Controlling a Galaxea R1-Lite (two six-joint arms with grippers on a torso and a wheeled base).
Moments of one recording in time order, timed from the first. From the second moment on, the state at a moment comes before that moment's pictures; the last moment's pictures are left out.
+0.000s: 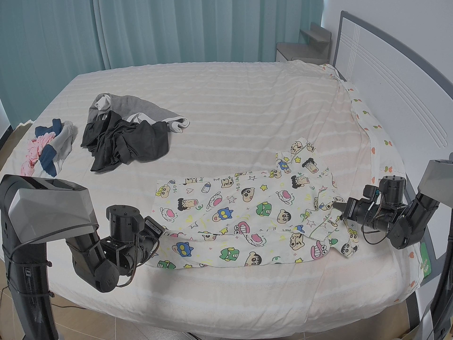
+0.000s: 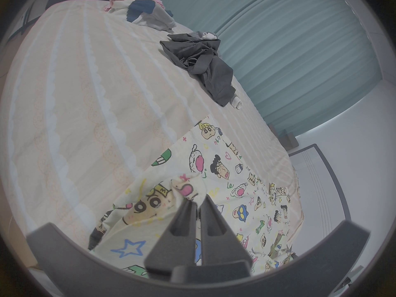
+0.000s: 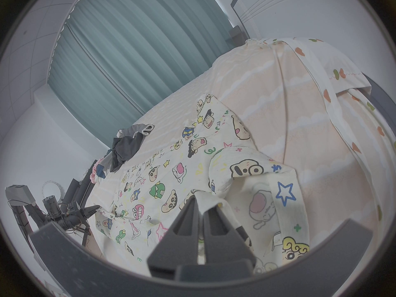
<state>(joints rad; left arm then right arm) -0.34 2.25 -0.54 -1.23 0.19 -1.08 0.03 2.22 -0.69 -1.12 0.38 0.39</state>
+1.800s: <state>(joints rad) -0.28 2.19 -0.48 -1.29 0.17 -1.12 0.20 2.01 -0.48 -1.08 0.19 0.71</state>
